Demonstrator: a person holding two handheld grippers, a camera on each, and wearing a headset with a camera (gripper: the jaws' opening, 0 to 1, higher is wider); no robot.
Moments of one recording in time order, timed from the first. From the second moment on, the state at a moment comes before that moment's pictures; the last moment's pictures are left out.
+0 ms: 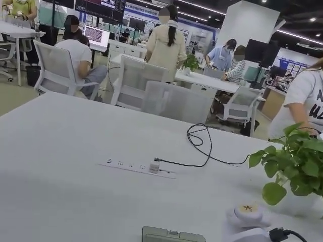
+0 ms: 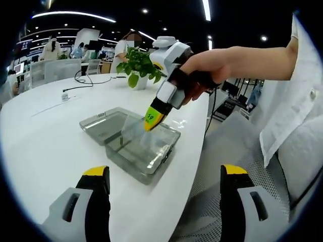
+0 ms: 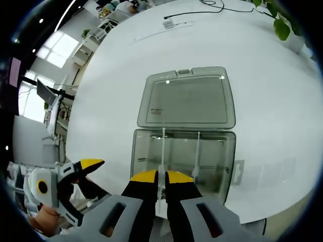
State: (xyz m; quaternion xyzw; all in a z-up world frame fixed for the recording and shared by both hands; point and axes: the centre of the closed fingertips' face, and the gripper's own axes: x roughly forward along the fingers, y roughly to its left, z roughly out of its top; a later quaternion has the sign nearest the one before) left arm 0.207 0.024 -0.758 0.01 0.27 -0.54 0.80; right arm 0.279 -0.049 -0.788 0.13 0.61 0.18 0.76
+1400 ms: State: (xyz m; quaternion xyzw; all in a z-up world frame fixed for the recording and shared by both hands) left arm 0.204 0.023 -0.761 0.00 0.27 -0.53 0.80; right arm 0.283 -0.043 -0.795 0.04 0.61 0.20 0.77
